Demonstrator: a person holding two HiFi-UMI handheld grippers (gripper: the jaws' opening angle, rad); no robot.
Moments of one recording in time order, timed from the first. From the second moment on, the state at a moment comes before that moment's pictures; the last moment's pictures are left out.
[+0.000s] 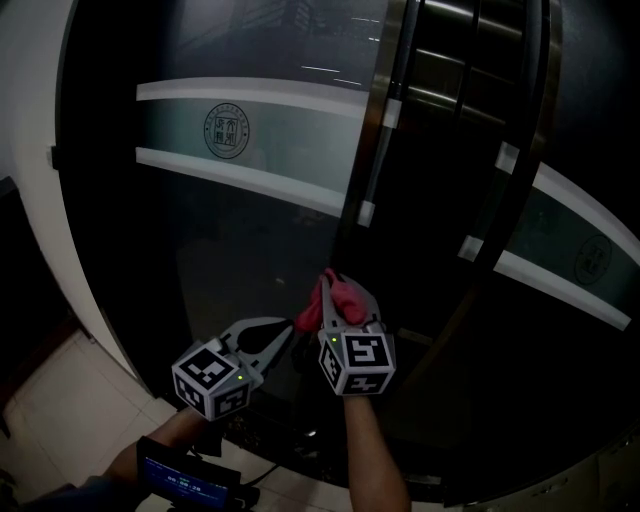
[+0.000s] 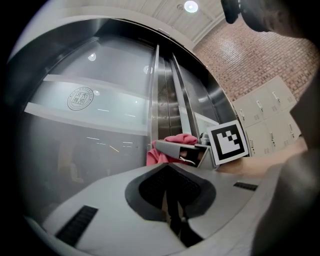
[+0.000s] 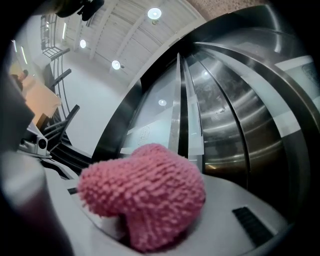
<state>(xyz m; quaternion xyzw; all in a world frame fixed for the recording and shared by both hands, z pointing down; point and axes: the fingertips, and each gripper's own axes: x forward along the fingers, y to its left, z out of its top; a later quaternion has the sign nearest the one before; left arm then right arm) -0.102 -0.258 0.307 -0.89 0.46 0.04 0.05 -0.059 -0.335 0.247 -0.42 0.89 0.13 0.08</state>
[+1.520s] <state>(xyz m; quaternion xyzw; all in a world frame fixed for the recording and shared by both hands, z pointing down) -0.067 -0.165 0.351 -0.92 0.39 0.05 0.04 -0.008 -0.155 0.325 -0.52 0.84 0.14 0.08</state>
